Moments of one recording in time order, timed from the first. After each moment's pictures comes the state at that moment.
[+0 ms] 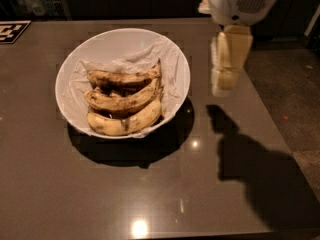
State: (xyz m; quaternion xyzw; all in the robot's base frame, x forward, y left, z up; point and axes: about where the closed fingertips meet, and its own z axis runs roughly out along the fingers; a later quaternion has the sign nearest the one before) arm 0.489 -0.108 1.013 -0.70 0.69 -0.06 0.15
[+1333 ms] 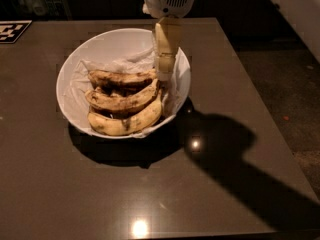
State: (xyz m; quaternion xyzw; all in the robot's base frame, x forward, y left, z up) arm 0.554 -0.005 0.997 -0.75 0.64 -0.01 0.16
